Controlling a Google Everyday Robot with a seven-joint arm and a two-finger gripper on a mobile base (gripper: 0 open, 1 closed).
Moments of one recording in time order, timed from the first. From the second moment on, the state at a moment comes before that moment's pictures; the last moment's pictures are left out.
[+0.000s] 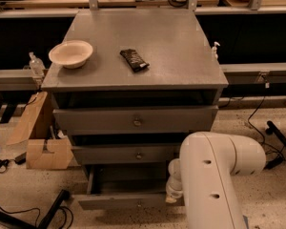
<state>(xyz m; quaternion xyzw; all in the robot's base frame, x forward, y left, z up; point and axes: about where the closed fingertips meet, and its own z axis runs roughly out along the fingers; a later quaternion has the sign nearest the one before) 0.515 -0.140 0.176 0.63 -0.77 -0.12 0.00</state>
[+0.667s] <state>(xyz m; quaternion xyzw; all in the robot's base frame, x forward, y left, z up) 0.515 -0.140 0.176 0.63 -0.77 -0.12 0.00</state>
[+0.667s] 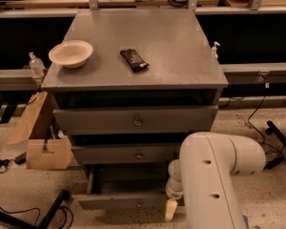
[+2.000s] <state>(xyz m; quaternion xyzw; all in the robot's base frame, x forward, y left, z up) 0.448 -0.133 0.222 0.58 -0.80 -0.16 0.09</state>
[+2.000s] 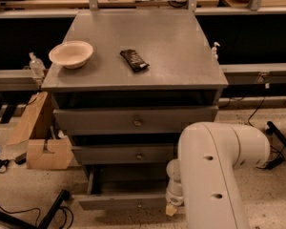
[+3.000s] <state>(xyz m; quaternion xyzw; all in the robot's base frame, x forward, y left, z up) 0.420 -0.123 0.240 0.58 -0.79 -0.15 0.11</state>
